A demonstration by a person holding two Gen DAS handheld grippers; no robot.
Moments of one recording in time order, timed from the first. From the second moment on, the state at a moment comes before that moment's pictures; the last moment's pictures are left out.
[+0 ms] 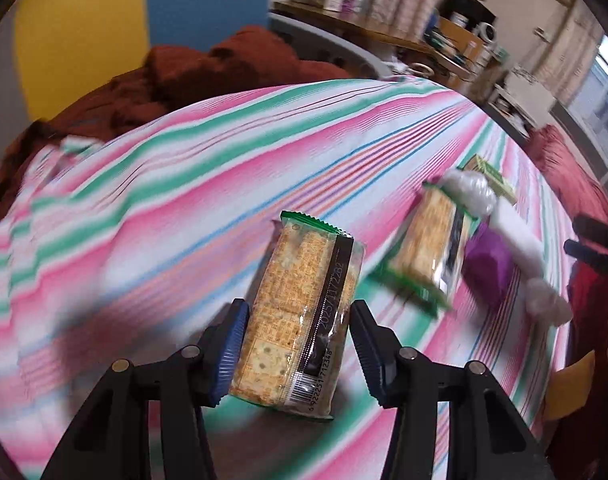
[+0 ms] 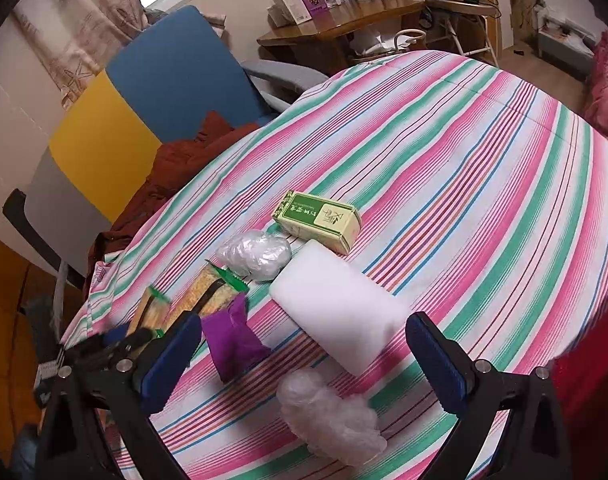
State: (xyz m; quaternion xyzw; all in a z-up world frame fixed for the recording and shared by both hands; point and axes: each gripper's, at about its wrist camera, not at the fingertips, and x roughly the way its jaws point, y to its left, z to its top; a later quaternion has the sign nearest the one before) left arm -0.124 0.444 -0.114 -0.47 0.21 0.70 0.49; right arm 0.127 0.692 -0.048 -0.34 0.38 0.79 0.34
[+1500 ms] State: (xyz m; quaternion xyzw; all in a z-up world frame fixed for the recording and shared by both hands) left arm -0.014 0.322 -0.121 -0.40 0.18 0.78 0.45; right arm 0.109 0.664 -0.082 -0.47 0.37 0.74 0.31
